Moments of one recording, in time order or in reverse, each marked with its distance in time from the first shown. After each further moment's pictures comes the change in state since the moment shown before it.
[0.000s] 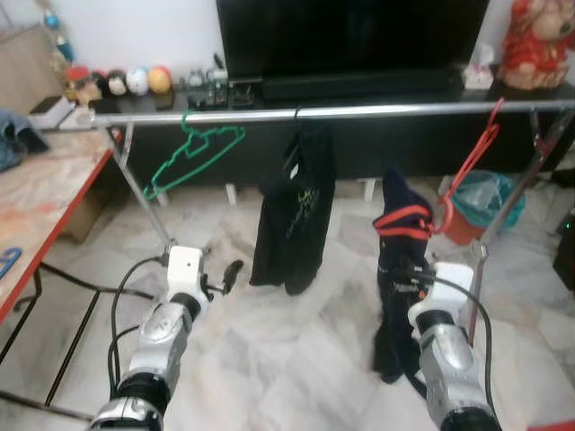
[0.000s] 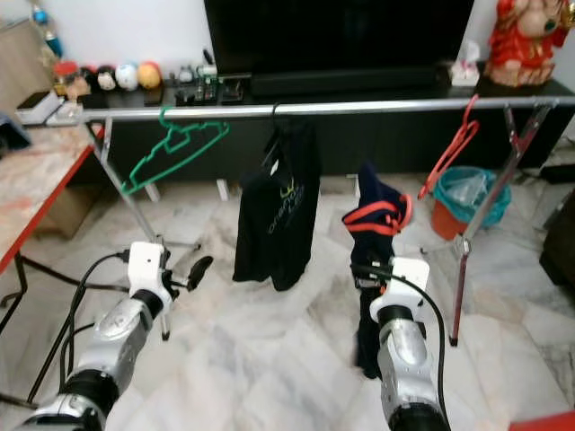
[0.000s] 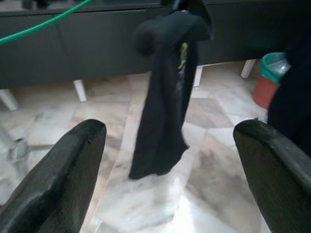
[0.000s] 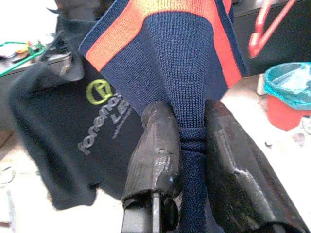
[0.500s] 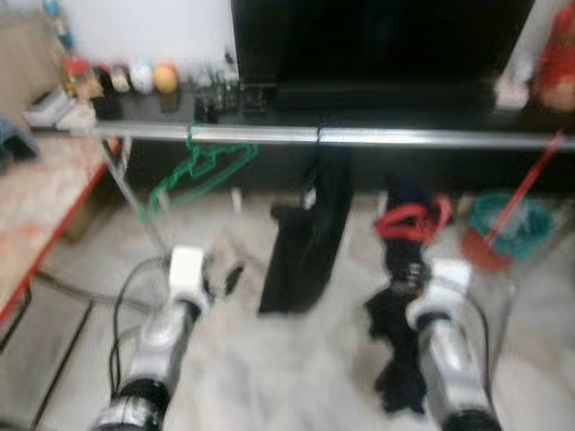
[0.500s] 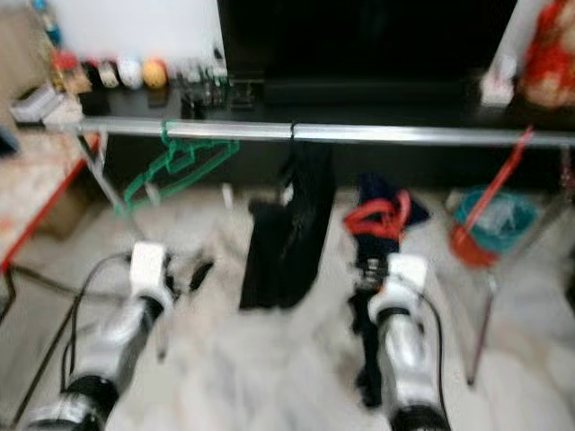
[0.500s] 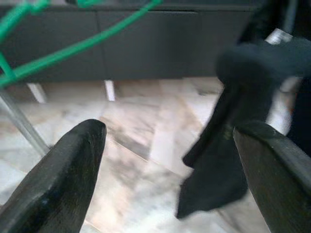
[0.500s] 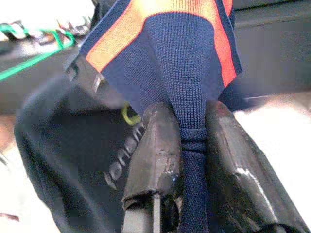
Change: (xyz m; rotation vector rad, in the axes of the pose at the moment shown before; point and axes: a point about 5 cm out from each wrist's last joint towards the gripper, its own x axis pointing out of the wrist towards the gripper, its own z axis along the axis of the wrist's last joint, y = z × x) left arm -0.001 0.003 -0.001 0.003 0.007 0.004; right arm 0.001 0.008 -0.001 -0.022 0.013 0.045
